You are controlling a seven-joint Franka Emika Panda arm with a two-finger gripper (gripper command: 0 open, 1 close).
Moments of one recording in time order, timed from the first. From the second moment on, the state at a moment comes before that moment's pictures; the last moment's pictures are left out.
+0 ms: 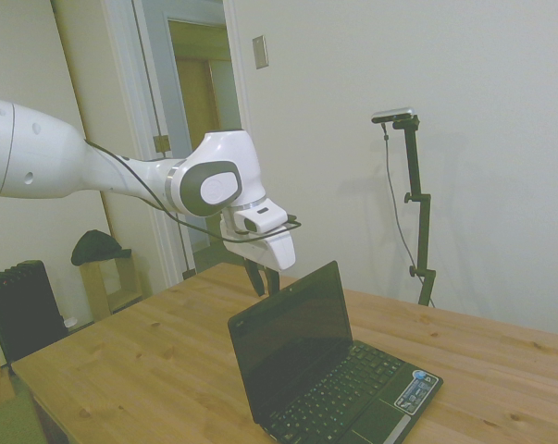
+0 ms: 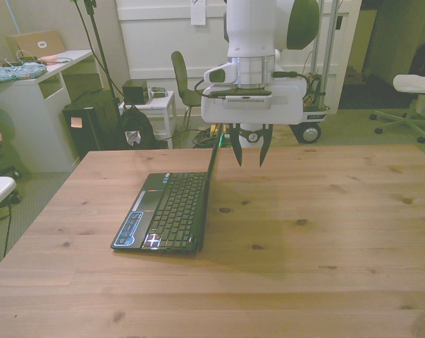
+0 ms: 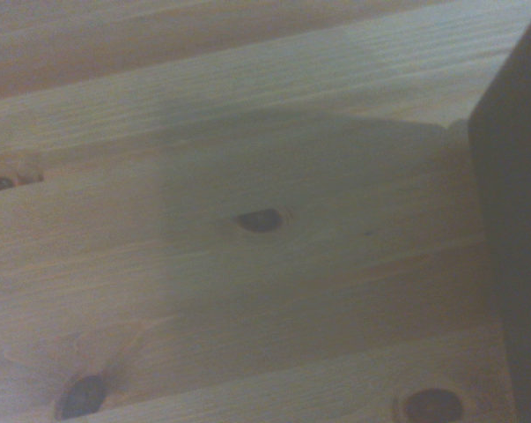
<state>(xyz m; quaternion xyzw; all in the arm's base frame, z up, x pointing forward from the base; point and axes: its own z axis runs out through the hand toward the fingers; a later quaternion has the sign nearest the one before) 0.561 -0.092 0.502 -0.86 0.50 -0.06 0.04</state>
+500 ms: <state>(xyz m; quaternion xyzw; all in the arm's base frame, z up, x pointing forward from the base) 0.511 -0.144 0.509 -0.84 0.54 -0.05 0.04</state>
